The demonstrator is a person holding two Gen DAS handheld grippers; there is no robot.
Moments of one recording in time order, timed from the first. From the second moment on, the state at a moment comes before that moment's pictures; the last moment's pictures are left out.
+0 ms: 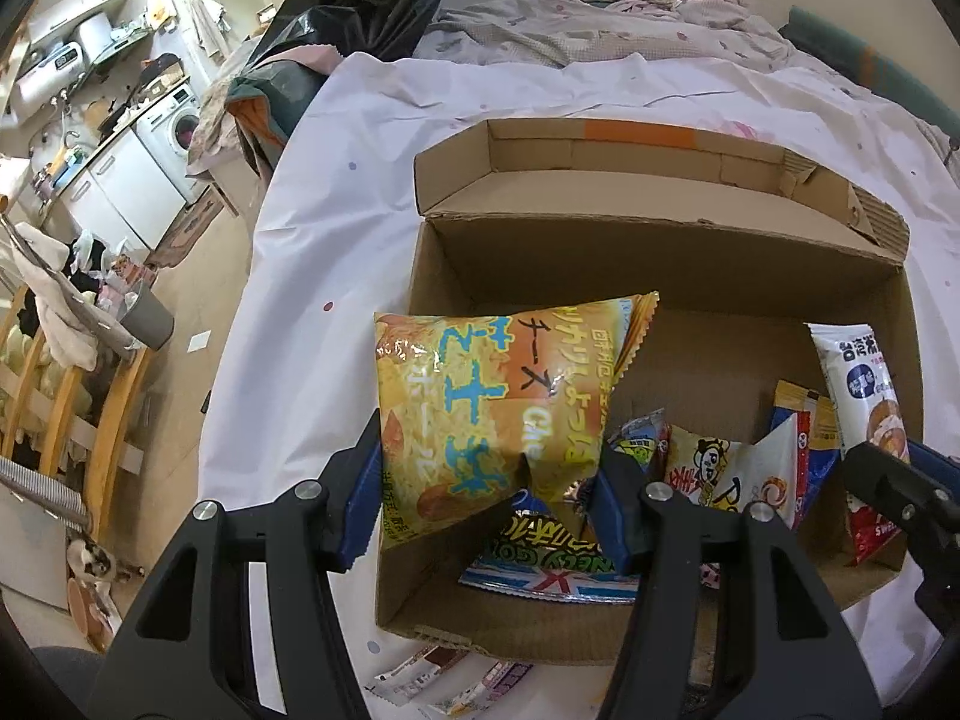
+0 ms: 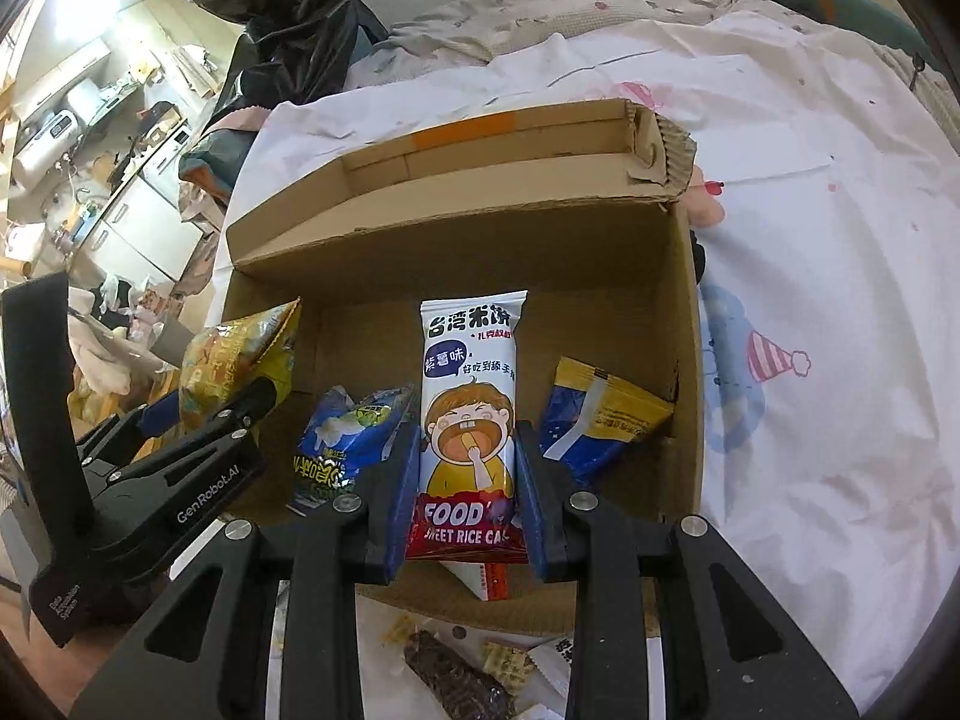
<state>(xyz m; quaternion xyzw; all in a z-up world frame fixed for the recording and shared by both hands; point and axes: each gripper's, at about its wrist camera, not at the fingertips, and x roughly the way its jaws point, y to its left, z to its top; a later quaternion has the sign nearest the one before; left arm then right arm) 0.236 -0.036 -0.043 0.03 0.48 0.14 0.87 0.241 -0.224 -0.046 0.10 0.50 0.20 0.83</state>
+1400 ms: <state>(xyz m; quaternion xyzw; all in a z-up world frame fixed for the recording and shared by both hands) 0.210 -0.040 -0.020 0.02 0.45 0.10 0.88 0.240 -0.242 -0.035 0.15 0.49 0.21 0.84</state>
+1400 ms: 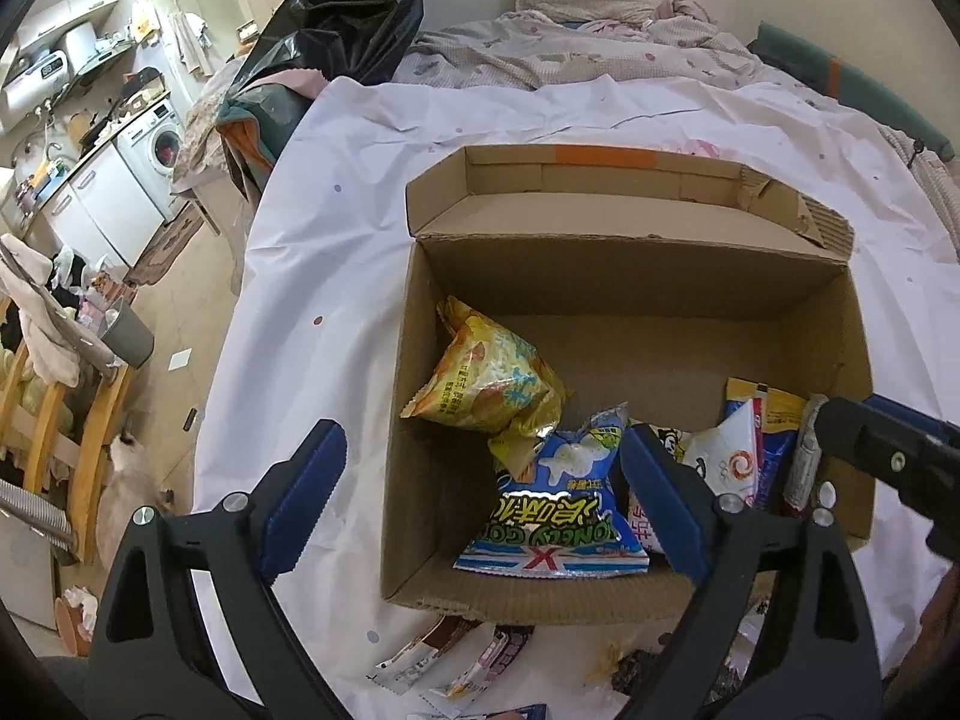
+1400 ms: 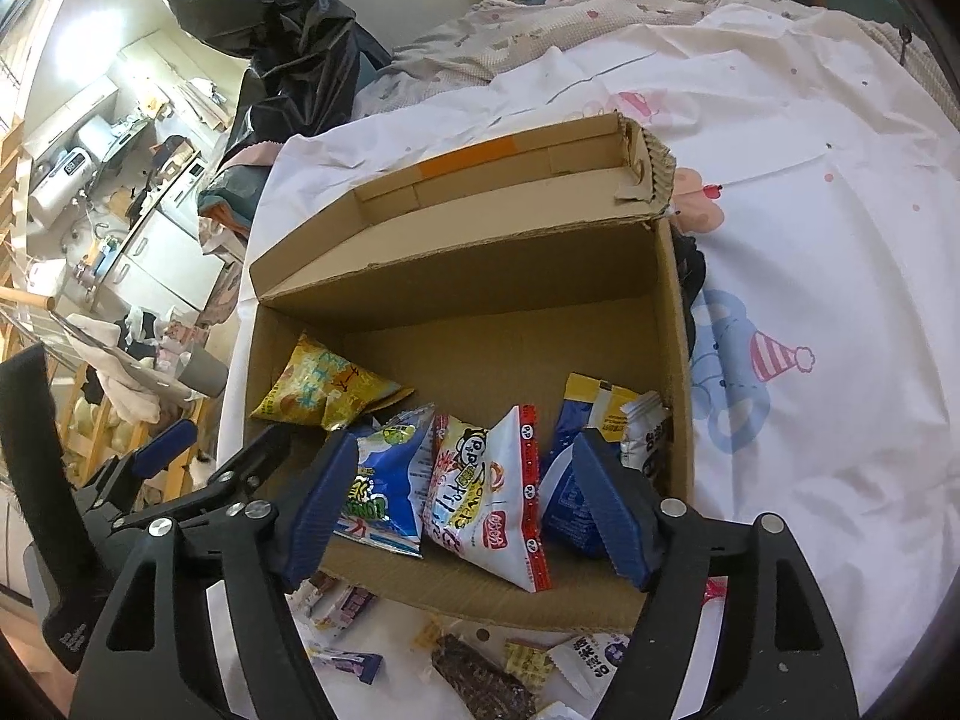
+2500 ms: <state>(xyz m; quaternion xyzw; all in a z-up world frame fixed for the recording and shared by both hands) 0.114 0.024 -0.030 -0.03 0.47 0.05 0.88 0.141 -0.275 -0.057 0.14 0.52 0.17 0.82</state>
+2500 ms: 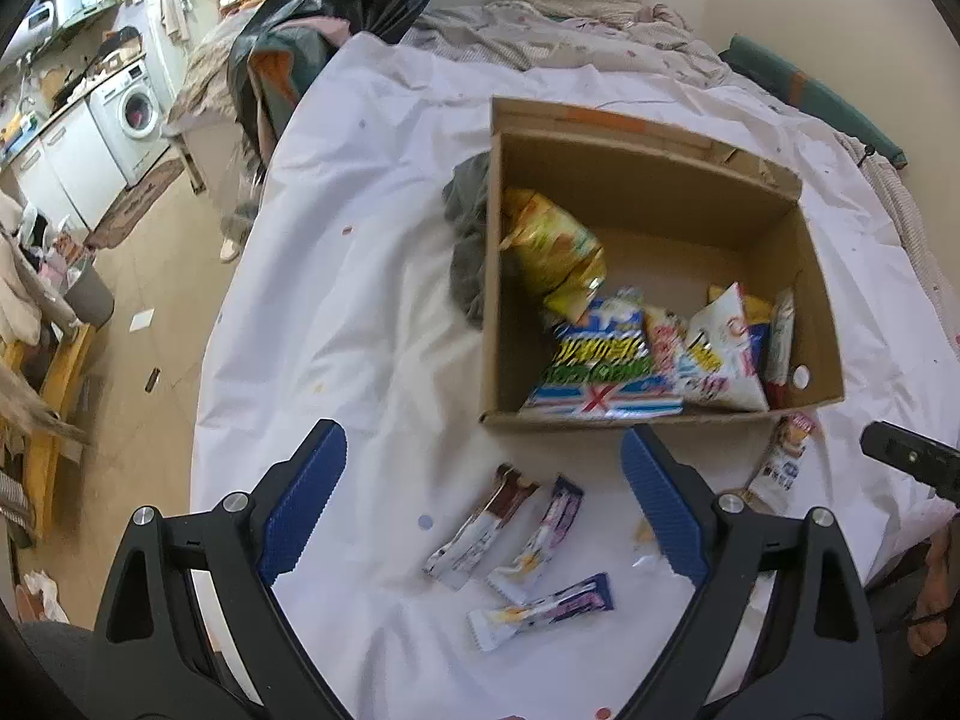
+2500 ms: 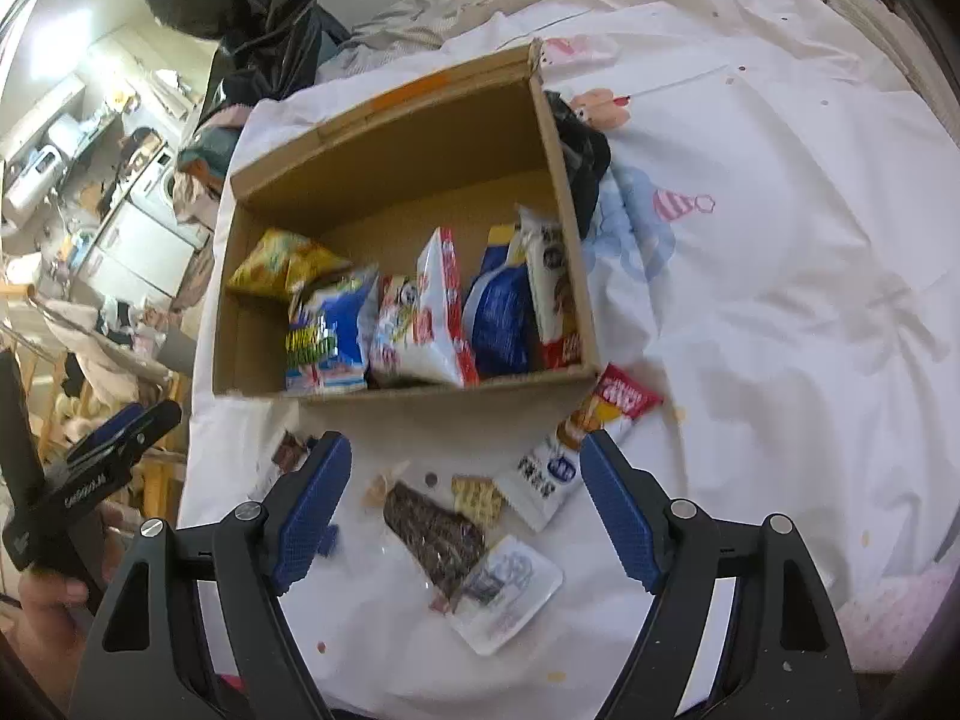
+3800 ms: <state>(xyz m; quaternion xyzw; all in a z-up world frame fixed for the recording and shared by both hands) 0.119 0.031 -0.086 -0.07 0.60 0.04 0.79 0.144 -0.272 -0.086 0.17 0.57 0.17 0.79</state>
